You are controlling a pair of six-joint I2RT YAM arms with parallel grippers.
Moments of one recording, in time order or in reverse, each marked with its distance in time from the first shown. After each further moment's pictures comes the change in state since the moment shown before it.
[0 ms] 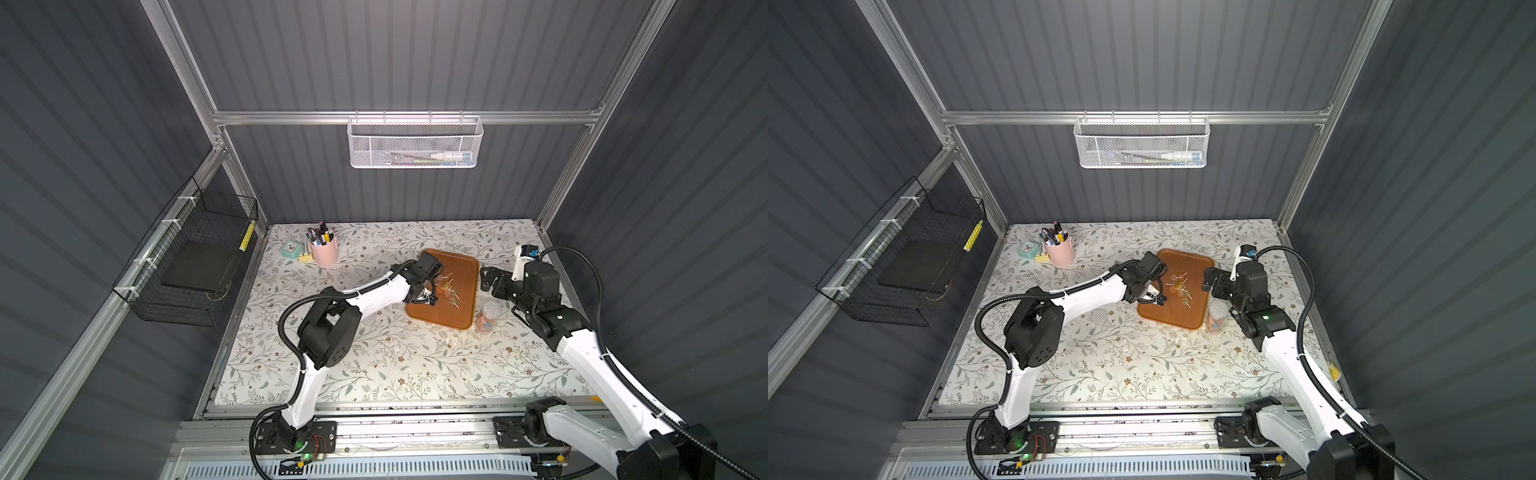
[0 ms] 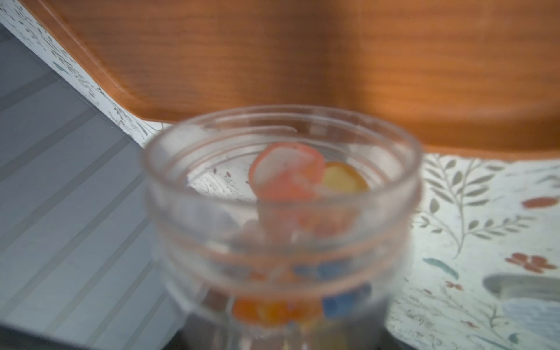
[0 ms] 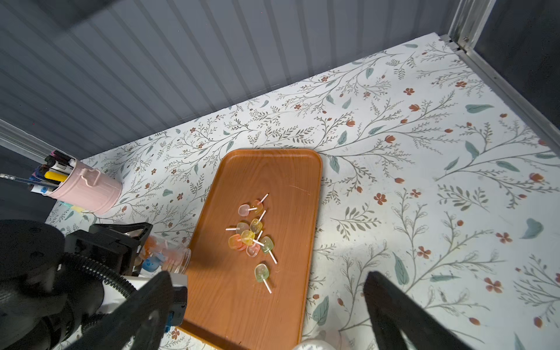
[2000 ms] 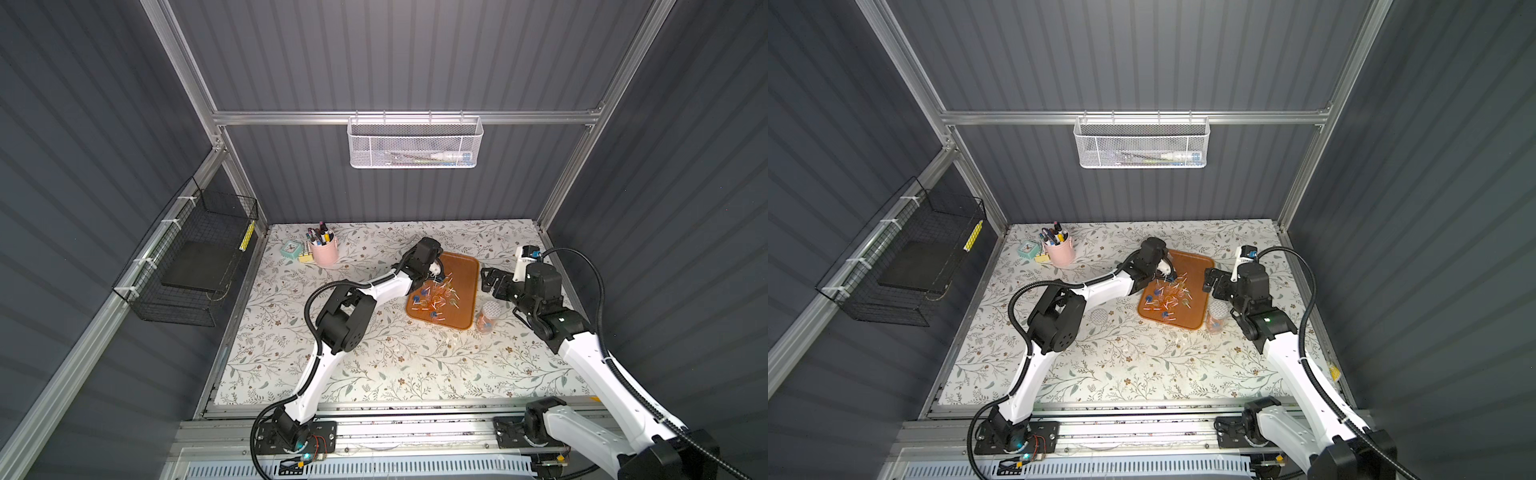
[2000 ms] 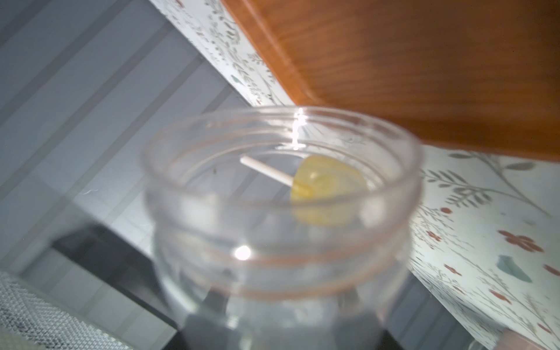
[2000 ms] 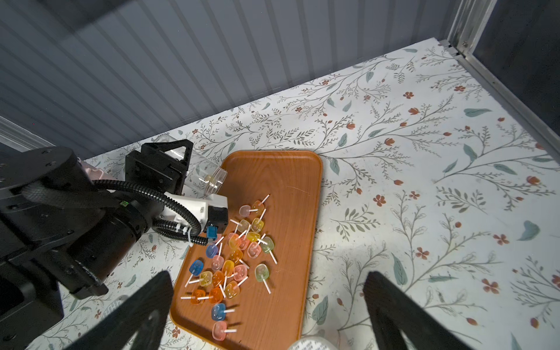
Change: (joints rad) left arm 0.076 0.231 0.147 0.730 0.116 0.569; right arm -0.002 -0.023 -0.012 -0.001 -0.003 -0.009
